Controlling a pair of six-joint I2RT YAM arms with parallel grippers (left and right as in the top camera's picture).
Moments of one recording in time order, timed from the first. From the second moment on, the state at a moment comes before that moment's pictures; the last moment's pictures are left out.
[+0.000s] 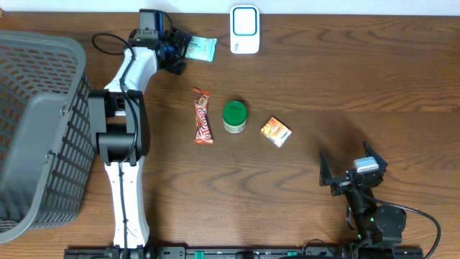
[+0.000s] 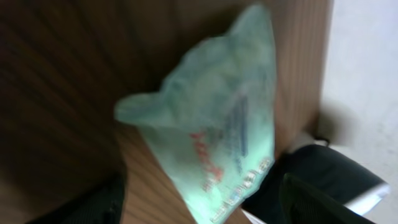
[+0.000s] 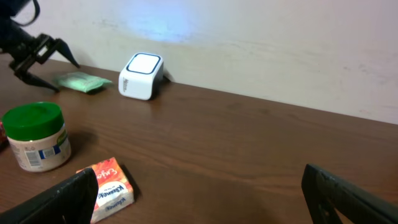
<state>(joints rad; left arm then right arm) -0.04 2.45 1.94 -0.43 0.41 -1.23 -0.03 0.01 0.01 -0.05 -0.23 -0.11</state>
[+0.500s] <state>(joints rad) -0.03 2.57 2.01 -0.29 0.57 -1.34 -0.03 0.01 0.01 -0.05 -0.23 -0.11</state>
